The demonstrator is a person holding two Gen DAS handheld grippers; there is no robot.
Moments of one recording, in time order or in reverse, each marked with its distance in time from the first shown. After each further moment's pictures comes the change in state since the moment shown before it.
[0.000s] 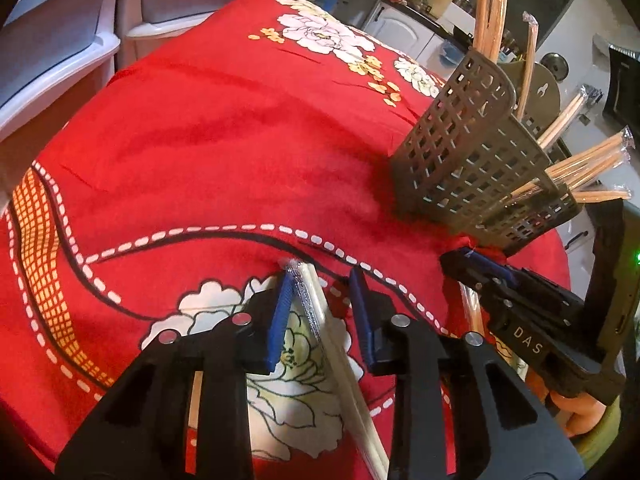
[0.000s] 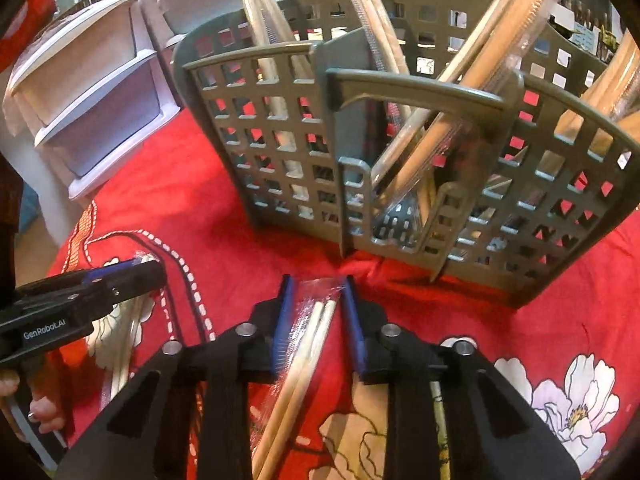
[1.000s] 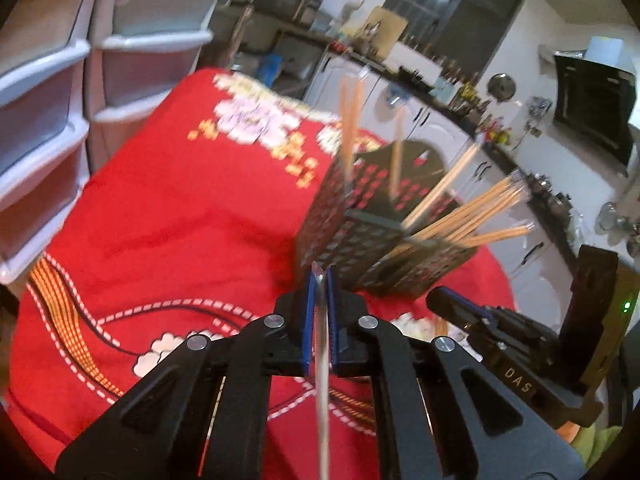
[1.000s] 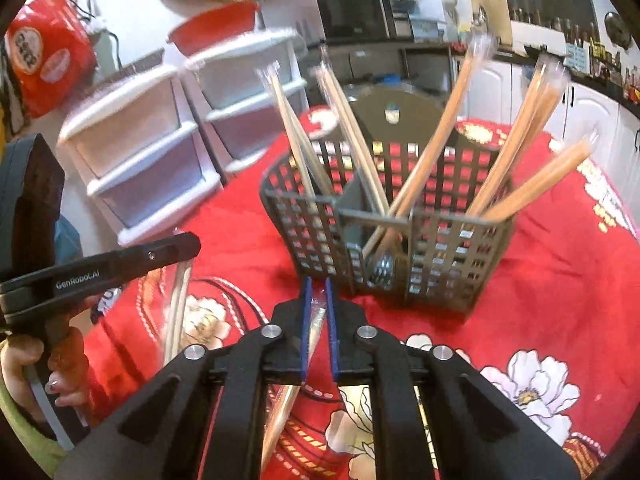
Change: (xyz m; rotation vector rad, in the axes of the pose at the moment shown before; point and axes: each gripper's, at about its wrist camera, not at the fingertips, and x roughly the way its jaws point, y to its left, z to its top) left arm -0.089 -0.059 0.021 0.100 -0.199 -0.135; right arm -0.119 -0.012 -0.004 0.018 -0.236 0.104
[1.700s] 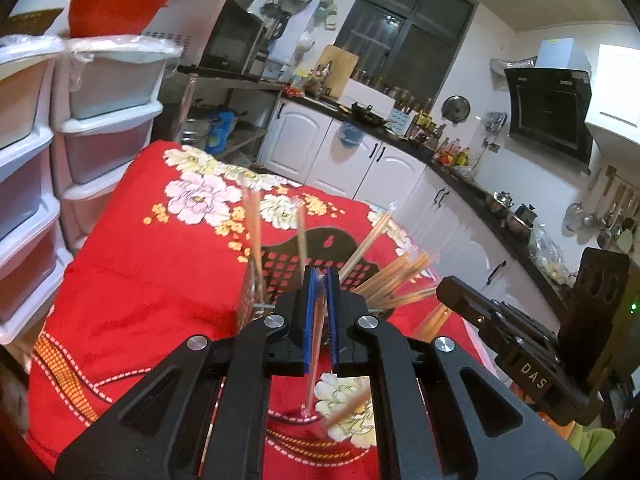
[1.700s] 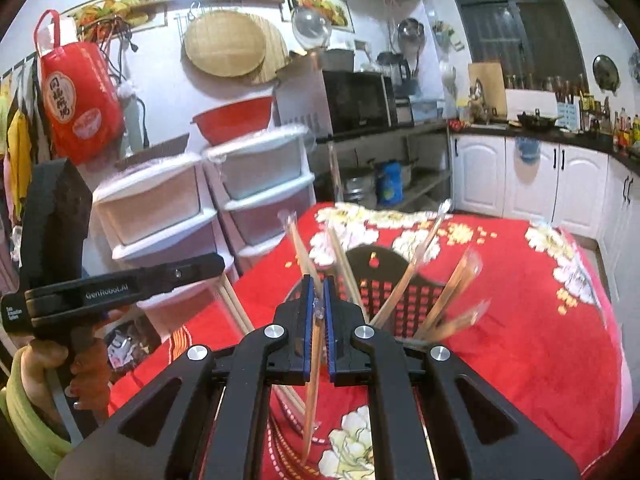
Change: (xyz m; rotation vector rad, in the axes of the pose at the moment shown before) left arm -0.038 -0.060 0.047 0.099 -0.137 -0.102; right arm -0.099 -0.006 0.052 -0.041 -0.272 0.003
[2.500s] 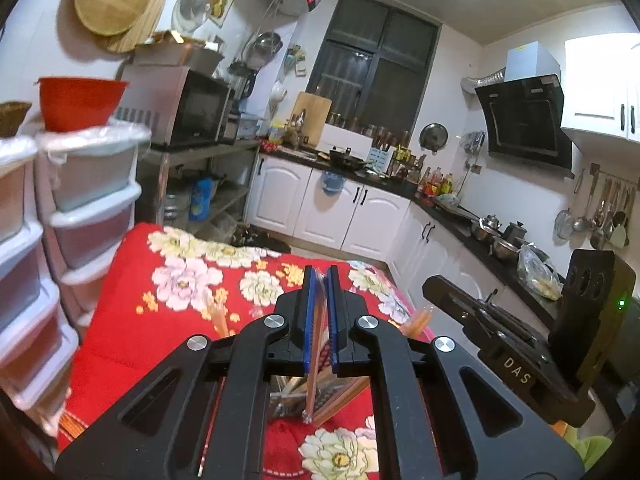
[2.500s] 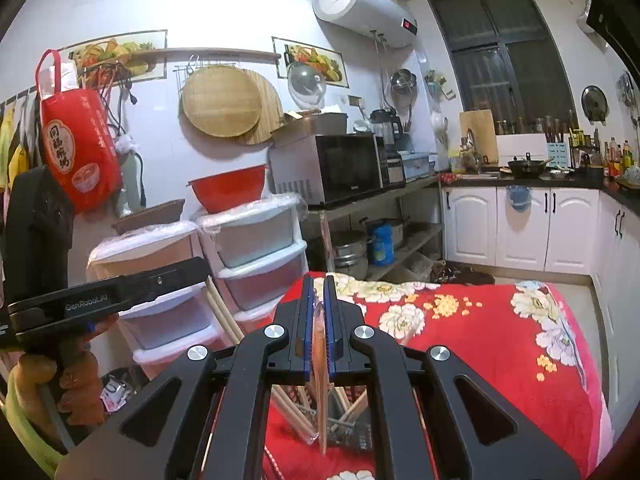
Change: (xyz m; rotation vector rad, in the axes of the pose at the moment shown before) left arm -0.027 -0.052 0.068 0.125 -0.162 -0.014; right arm -0.023 -0.010 0.071 -0.009 -0.186 -0.024
